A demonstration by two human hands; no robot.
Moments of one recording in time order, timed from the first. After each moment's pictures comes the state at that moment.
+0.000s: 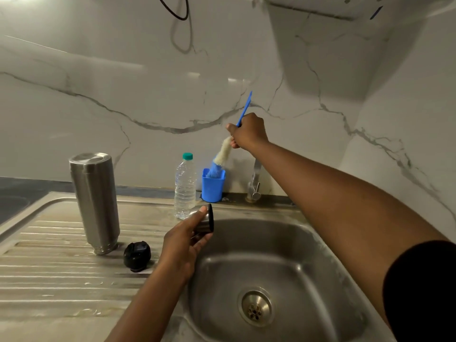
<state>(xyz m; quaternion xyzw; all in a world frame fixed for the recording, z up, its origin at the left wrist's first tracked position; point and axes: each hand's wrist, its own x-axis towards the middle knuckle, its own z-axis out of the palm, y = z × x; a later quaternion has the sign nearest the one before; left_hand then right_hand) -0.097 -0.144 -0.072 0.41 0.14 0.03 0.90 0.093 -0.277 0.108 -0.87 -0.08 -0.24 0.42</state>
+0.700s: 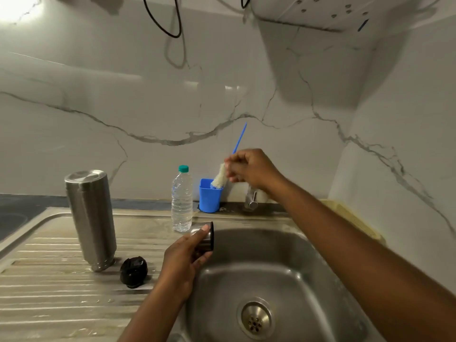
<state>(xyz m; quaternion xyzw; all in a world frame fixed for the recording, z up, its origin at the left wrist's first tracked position) -0.100 -0.149 -0.078 0.47 0.11 0.01 0.88 0.004 -0.313 0.077 -0.82 -0.16 -0.08 0.55</state>
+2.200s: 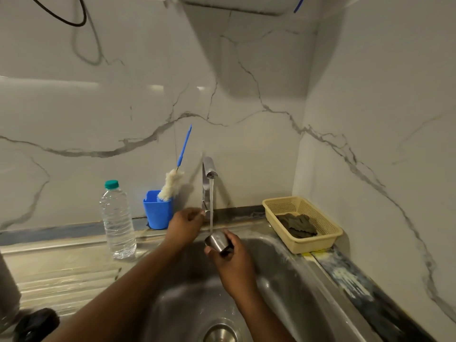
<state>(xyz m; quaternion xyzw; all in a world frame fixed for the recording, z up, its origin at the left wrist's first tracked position) 0.052 -0.253 -0.070 0.82 -0.02 0.06 0.57 -0.023 -0.387 -0.128 -0.76 0.03 -0.13 0.63</state>
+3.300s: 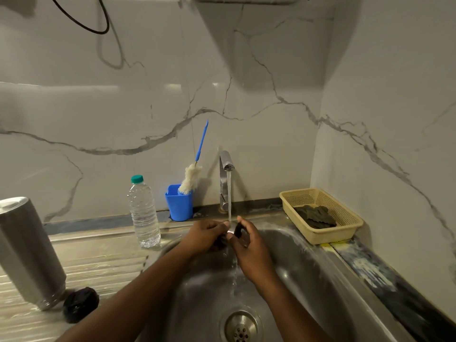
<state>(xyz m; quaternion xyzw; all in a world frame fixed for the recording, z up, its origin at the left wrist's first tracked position) 0.012 -0.242 -0.080 0.79 -0.03 -0.09 0.61 -0.027 -0.389 -0.122 -0.76 -0.02 -0.12 0.64</state>
